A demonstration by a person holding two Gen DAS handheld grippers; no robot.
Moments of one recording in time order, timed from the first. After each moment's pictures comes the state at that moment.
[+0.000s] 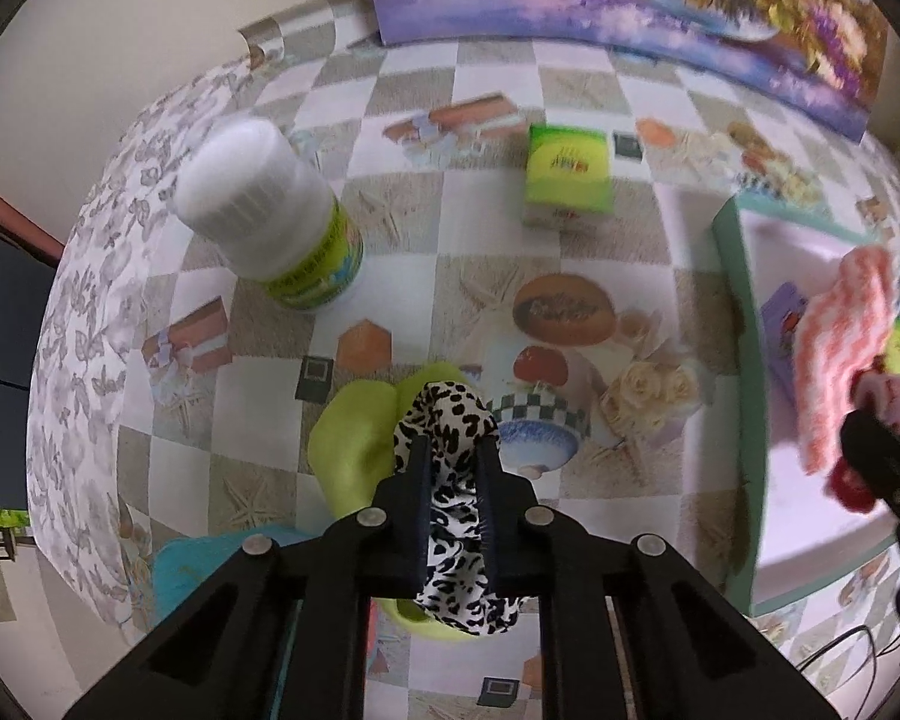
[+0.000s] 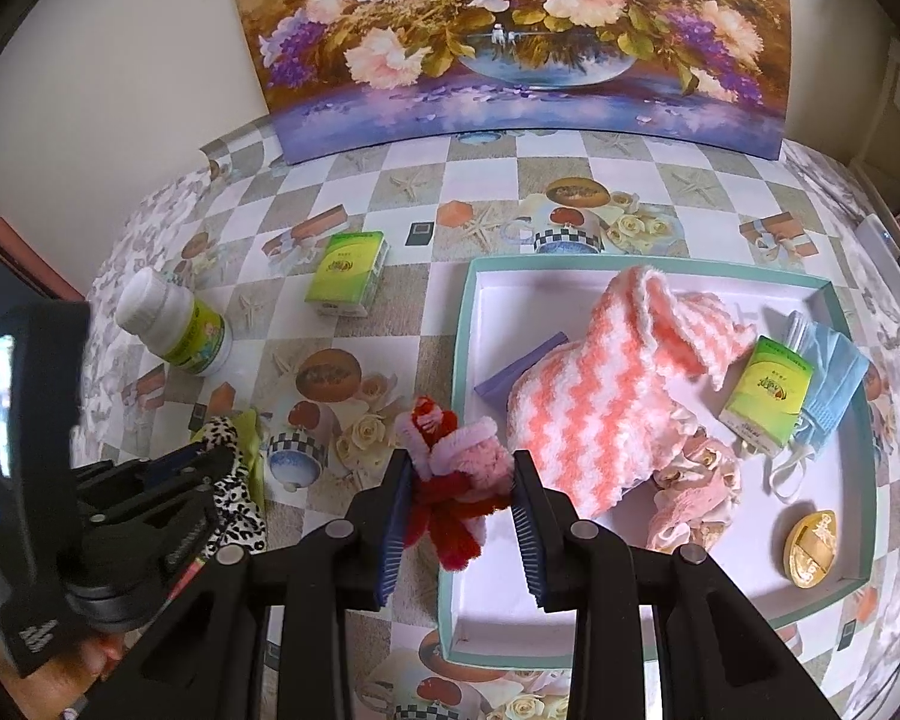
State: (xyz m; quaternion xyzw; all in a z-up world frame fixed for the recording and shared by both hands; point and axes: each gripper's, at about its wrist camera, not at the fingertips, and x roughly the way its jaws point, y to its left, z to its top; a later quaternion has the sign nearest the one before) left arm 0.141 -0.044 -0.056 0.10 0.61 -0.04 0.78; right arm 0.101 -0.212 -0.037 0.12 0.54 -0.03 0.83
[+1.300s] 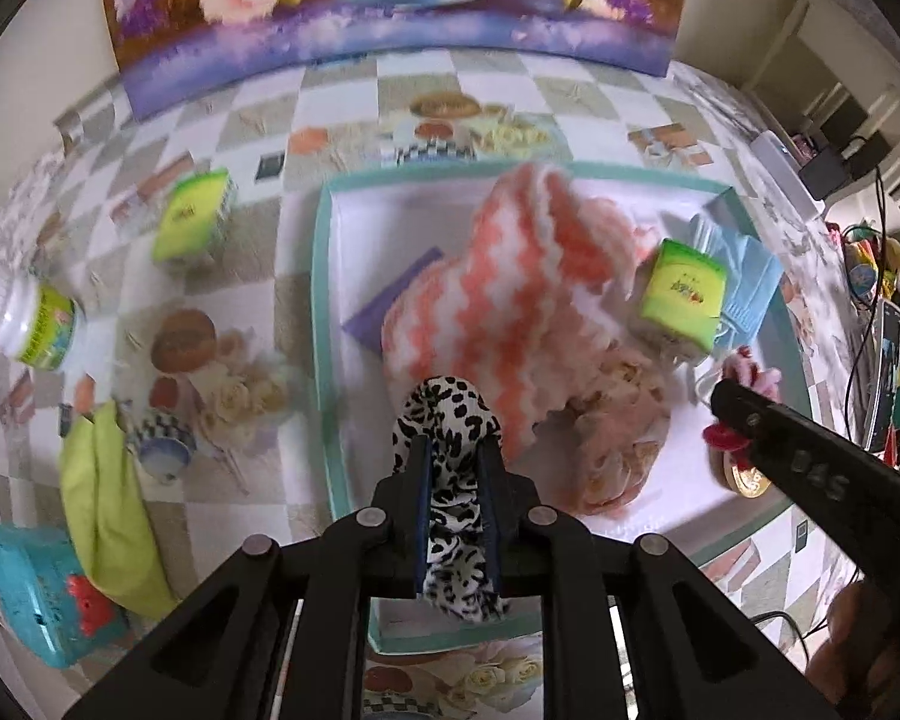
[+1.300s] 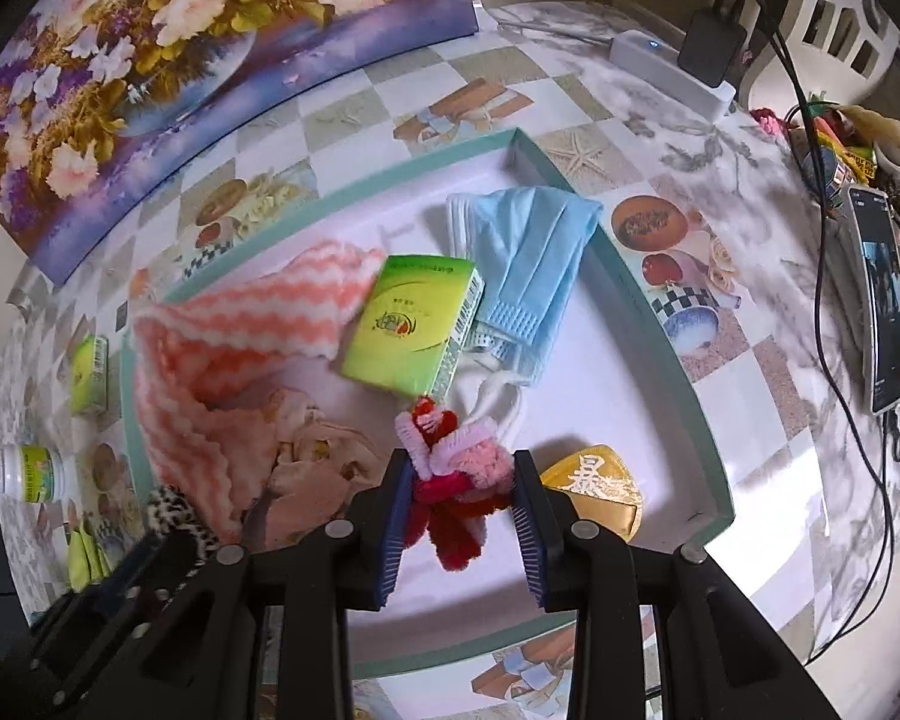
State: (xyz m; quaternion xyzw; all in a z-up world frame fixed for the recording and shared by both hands) left arm 0.091 -0.210 -0.057 0.08 0.61 -0.18 0.77; right arm 0.051 -0.376 -0.071 0.23 0.57 -0.23 0.76
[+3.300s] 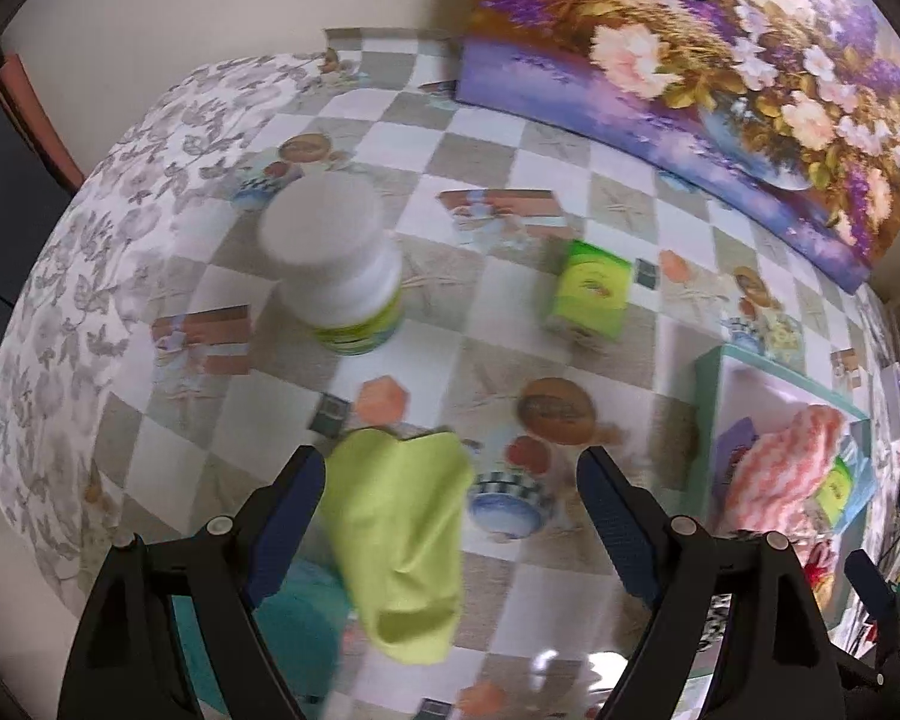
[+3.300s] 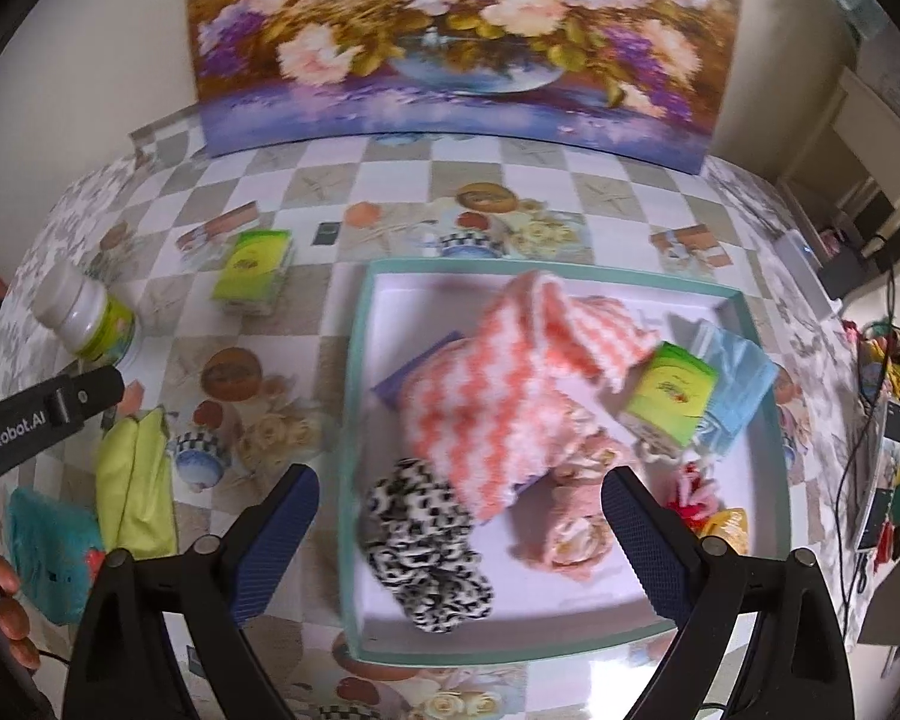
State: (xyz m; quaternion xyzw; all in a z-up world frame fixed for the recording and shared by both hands) left arm 0.152 -0.015 -0.030 -0.04 0.59 0.01 0.81; right arm 0.098 -0.217 -0.037 0.04 0.56 -0.12 0.82
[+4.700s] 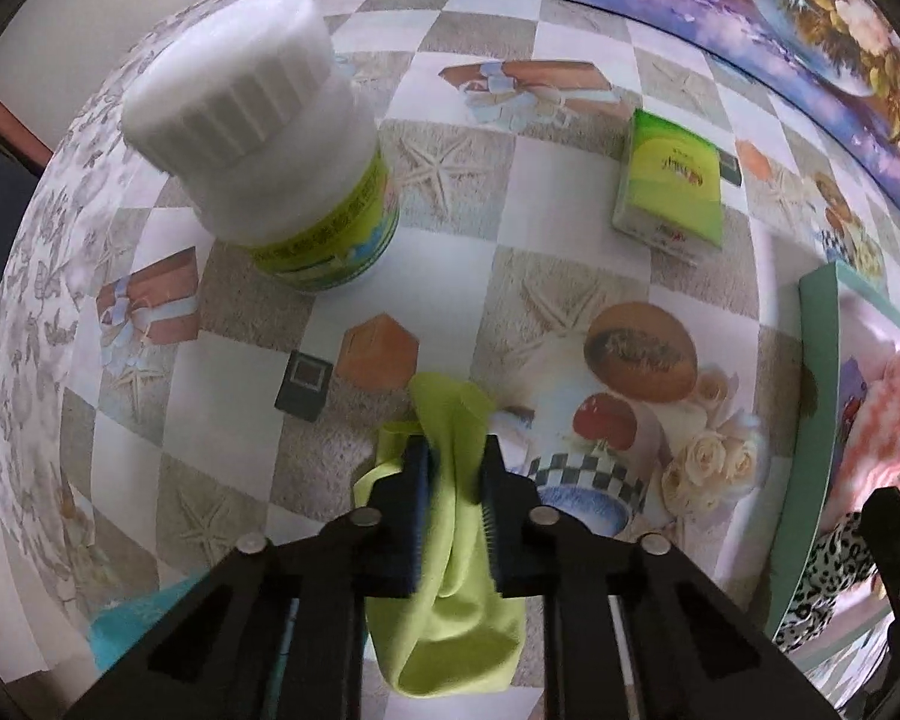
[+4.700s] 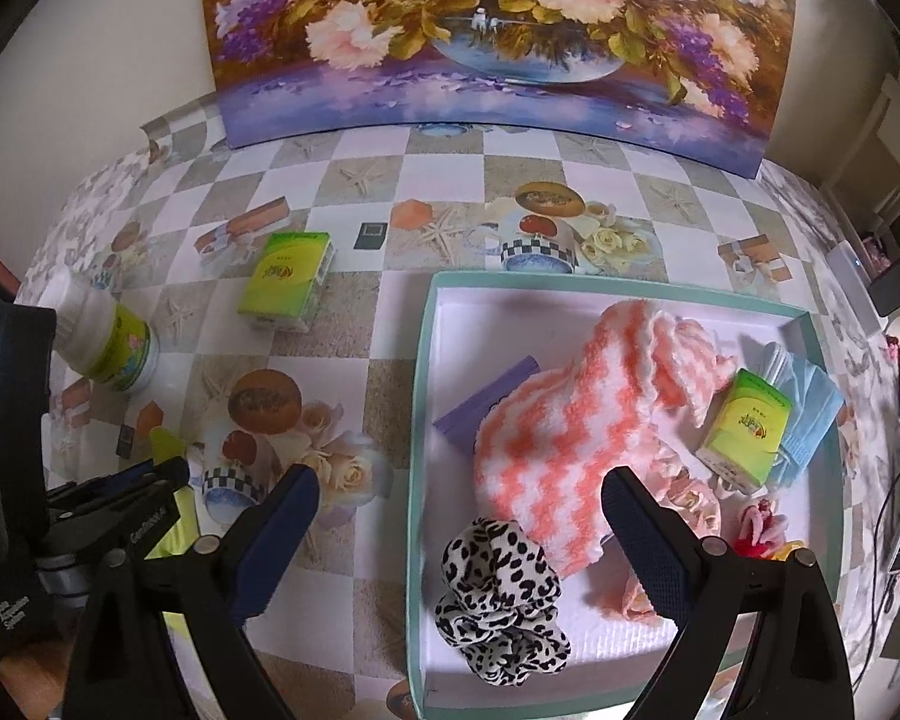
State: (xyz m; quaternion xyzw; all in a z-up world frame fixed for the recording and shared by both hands) left arm 0.176 -0.027 -0.100 0.01 0.66 0.01 0.75; right arm 0.134 -0.203 -0.055 0.06 0.56 -0.10 0.82
